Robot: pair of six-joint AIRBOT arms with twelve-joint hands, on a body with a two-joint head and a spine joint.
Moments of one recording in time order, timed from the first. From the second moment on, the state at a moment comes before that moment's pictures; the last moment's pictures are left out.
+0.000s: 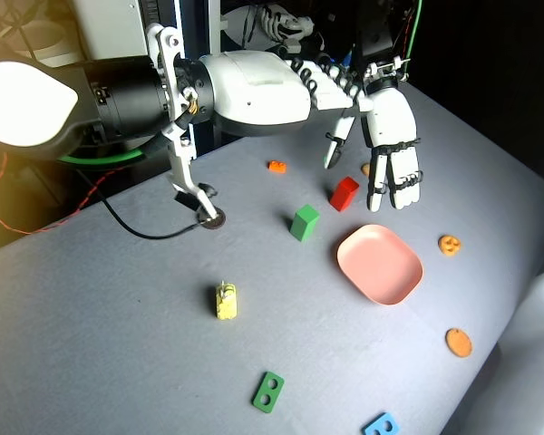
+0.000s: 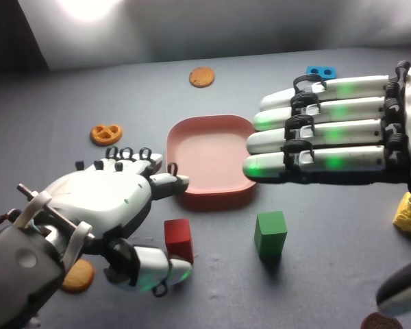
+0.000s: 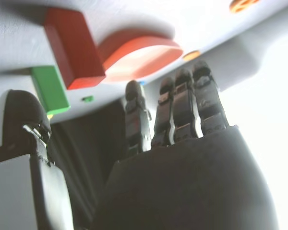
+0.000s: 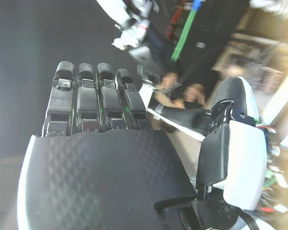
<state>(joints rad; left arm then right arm) 0.44 -0.96 0.60 -1.18 -0.83 1.85 -0.22 -0.68 0.86 -0.98 0.82 -0.21</state>
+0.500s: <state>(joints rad) 0.47 -0.98 0.62 -1.19 -0.85 1.85 -0.18 -0.63 0.74 -0.71 0.47 -0.40</state>
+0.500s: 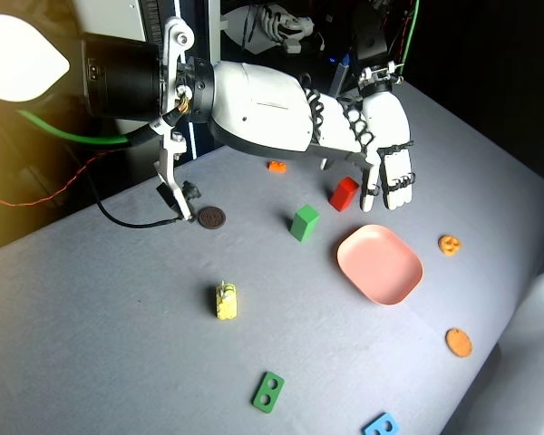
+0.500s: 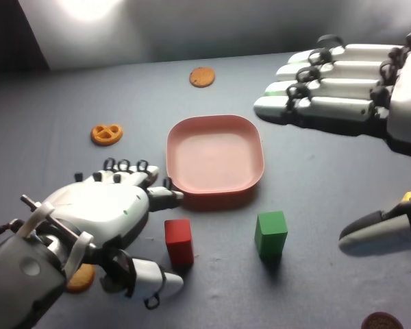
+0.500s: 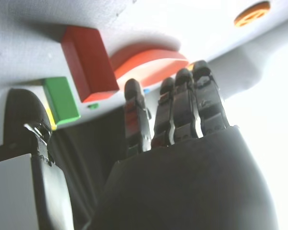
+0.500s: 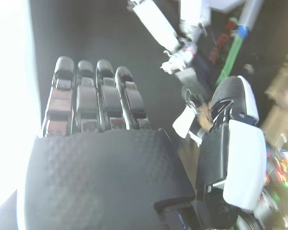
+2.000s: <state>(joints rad) 0.47 -1.05 0.69 -1.18 -0.85 1.83 -0.17 -0.62 0.72 -0.64 0.38 -0.47</state>
